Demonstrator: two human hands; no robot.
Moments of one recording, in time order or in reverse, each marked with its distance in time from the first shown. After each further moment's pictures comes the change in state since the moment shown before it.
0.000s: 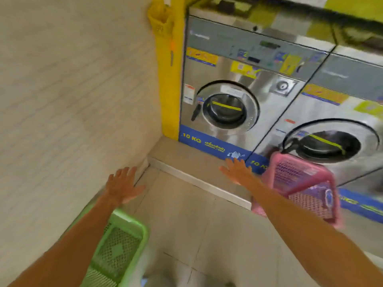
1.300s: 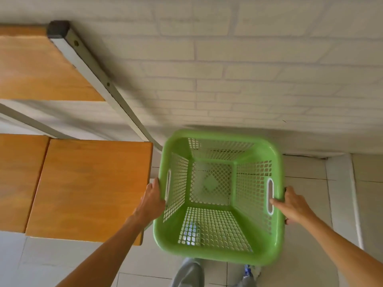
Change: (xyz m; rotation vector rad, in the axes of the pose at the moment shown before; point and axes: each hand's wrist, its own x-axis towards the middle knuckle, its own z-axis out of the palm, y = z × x) left_hand -0.147 -0.256 0.534 -1.105 0.050 -1.150; right_hand 0.218 -0.436 0.450 -0.336 -0.519 -0.498
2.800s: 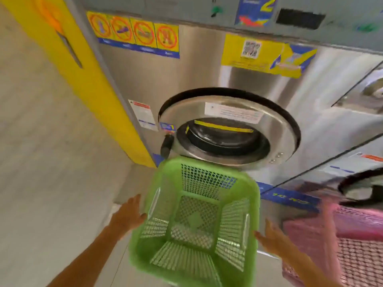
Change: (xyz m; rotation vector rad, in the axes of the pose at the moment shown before) left_hand -0.171 0.759 0.420 1.187 -0.412 0.935; right_hand -0.251 0.658 -0.093 1.025 0.325 0.716
